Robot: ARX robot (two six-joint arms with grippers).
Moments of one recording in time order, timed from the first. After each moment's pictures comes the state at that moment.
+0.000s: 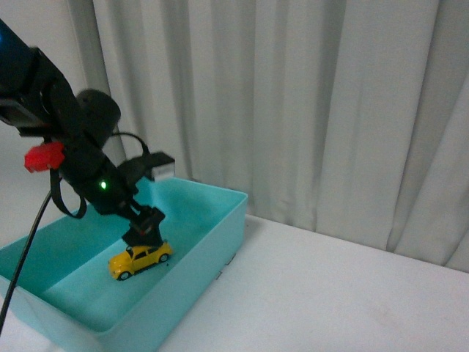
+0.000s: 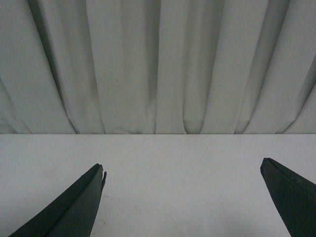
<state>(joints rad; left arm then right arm) 0.37 1.98 1.24 -0.35 0.22 0.68 0.00 0.00 0.01 0.00 0.00 -0.01</state>
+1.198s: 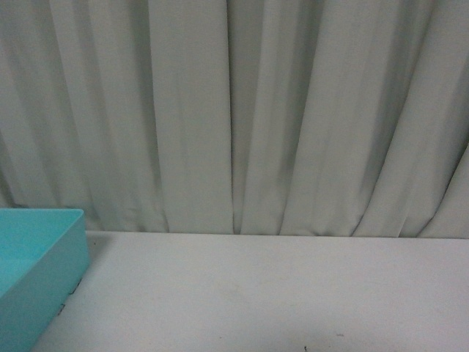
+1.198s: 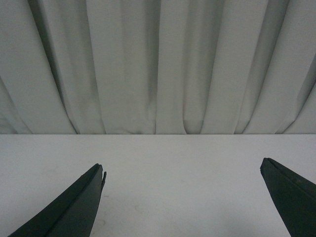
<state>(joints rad) 0.12 0.95 0.11 0.81 0.13 0.01 0.00 0.00 0.01 0.00 0.00 -0.01</state>
